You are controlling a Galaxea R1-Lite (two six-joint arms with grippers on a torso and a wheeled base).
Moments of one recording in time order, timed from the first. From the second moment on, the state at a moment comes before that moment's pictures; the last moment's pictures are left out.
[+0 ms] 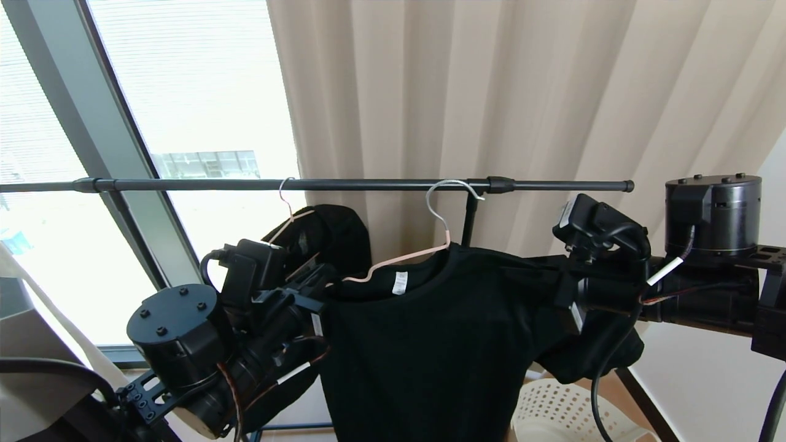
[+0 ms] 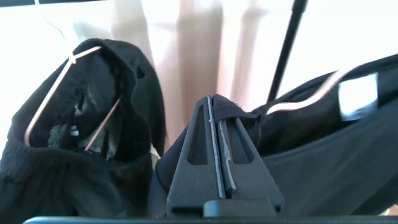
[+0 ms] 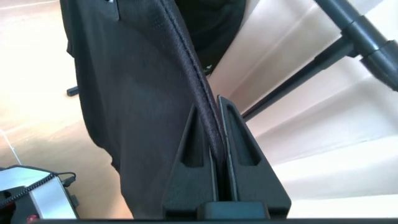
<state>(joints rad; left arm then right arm) -0.60 1.90 -0.34 -1.57 0.20 0.03 0.42 1.60 -0.78 -0.40 0.34 -0.47</state>
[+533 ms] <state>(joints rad) -0.56 1.88 -0.34 -1.57 0.20 0.09 0.43 1.59 -0.78 -0.40 0.28 -0.46</state>
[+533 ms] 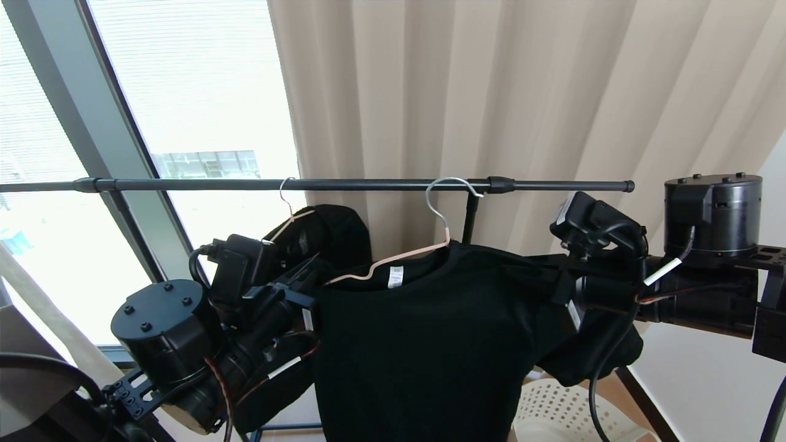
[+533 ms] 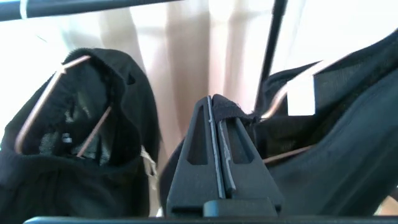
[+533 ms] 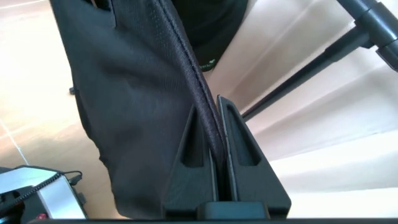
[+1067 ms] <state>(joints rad) -0.58 1.90 -0.32 -1.57 0.21 0.11 0.41 1.57 -0.79 -0.40 0.25 -0.46</state>
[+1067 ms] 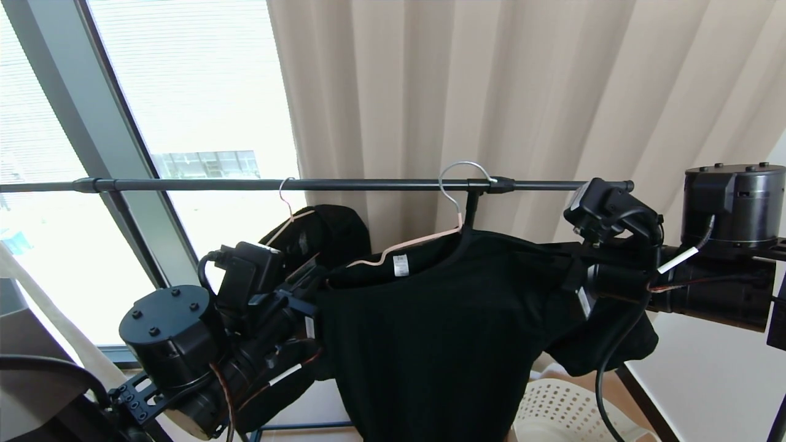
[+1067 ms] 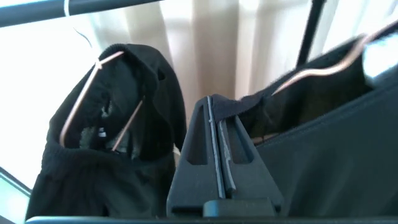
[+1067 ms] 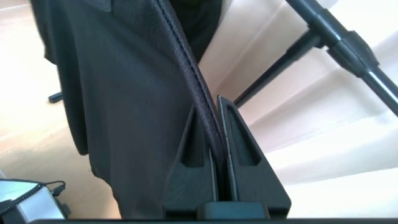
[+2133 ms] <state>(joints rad) -0.60 1.89 -0.32 -1.57 0.21 0.11 0.46 1.62 -0.75 -0.40 0.41 -0.45</state>
